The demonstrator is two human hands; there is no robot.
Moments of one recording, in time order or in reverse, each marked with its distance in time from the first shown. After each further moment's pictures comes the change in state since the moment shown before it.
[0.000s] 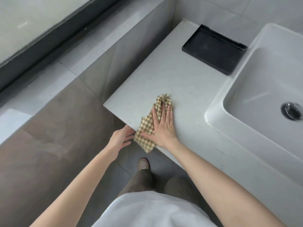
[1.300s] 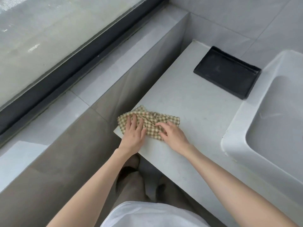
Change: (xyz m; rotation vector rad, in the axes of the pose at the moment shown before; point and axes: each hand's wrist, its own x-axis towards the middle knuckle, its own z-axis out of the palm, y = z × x) left_hand 0.095 0.063 -0.012 1.183 0.090 0.644; right_hand 0.075 0.004 -0.048 0.439 0.083 -0.125
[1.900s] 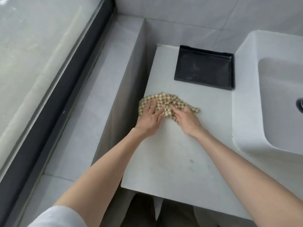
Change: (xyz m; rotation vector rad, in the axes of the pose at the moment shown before) left_hand 0.193 0.045 -0.059 0.101 -0.252 0.512; right_hand 0.101 0.050 -0.049 -0.013 0.257 0.516
